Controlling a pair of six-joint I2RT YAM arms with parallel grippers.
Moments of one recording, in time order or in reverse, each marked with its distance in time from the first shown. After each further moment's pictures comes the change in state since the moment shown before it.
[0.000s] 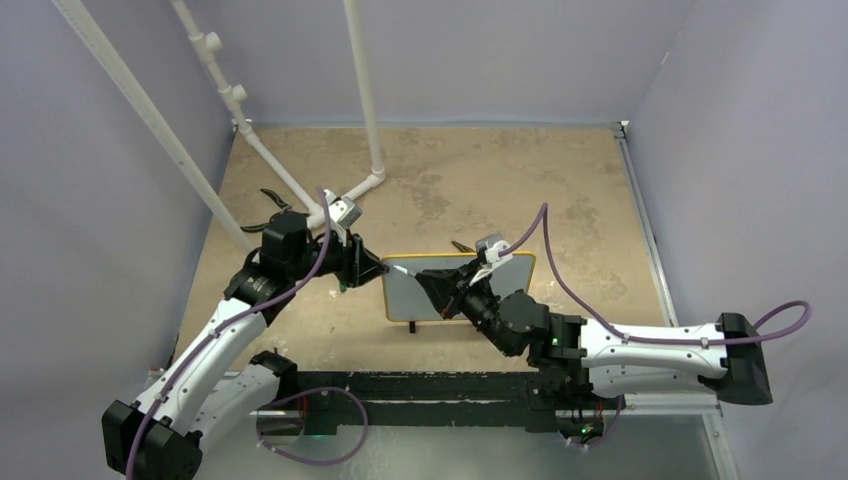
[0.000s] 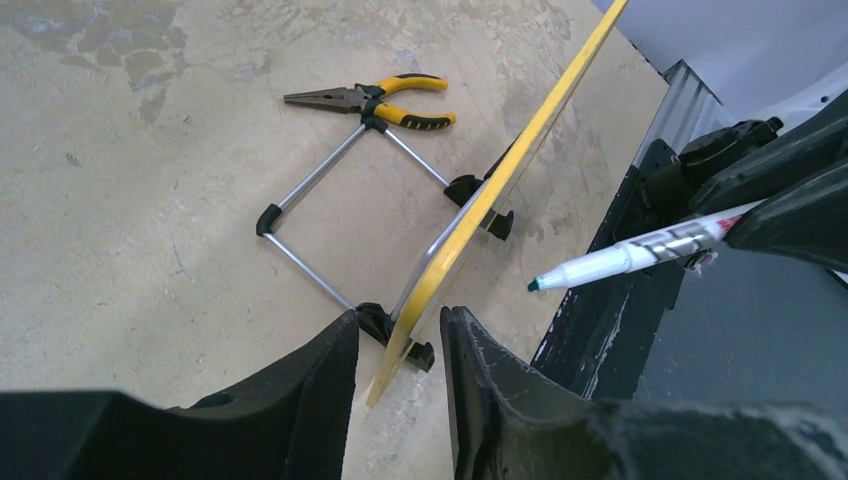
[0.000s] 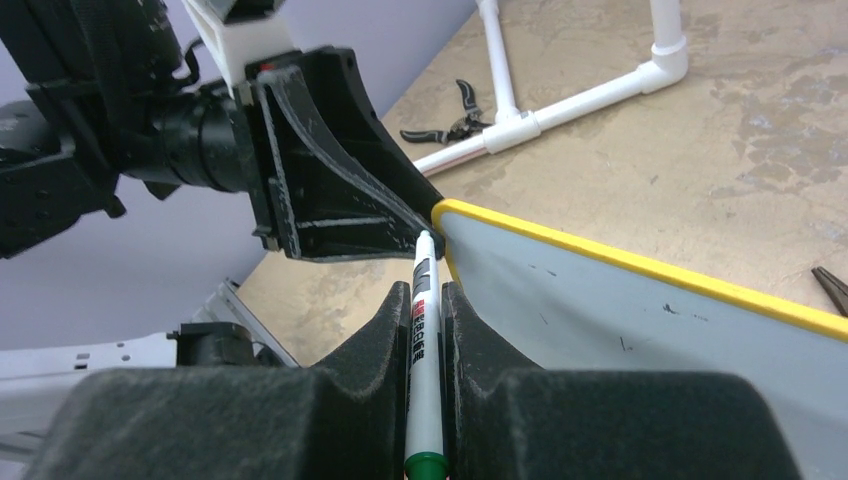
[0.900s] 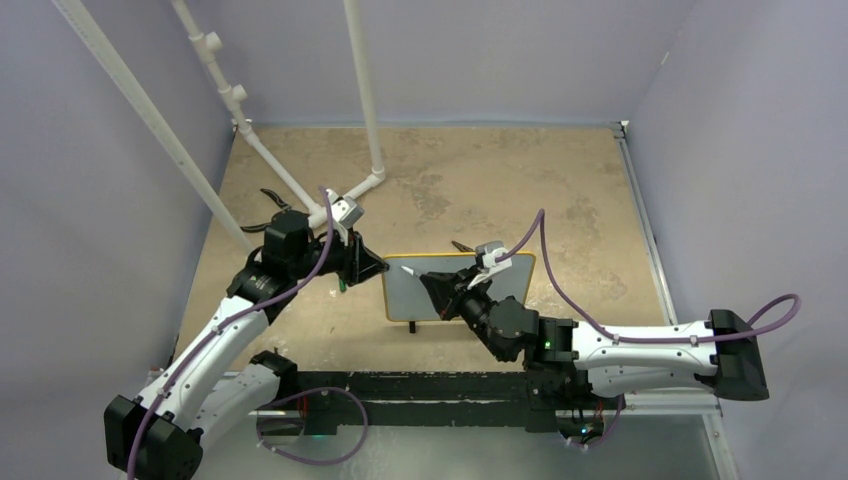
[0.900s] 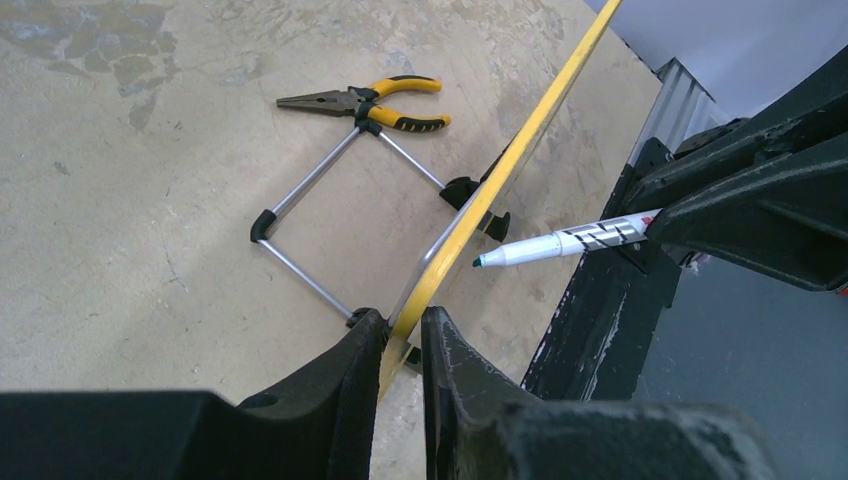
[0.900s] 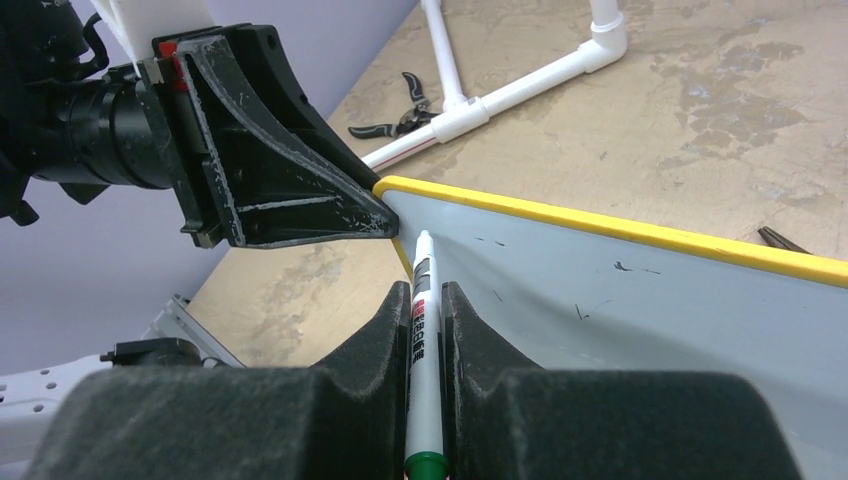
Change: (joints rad) left arm 0.000 0.020 -0.005 0.038 0.021 0.000; right arm 0.026 0.043 -0.042 0.016 0.119 0.033
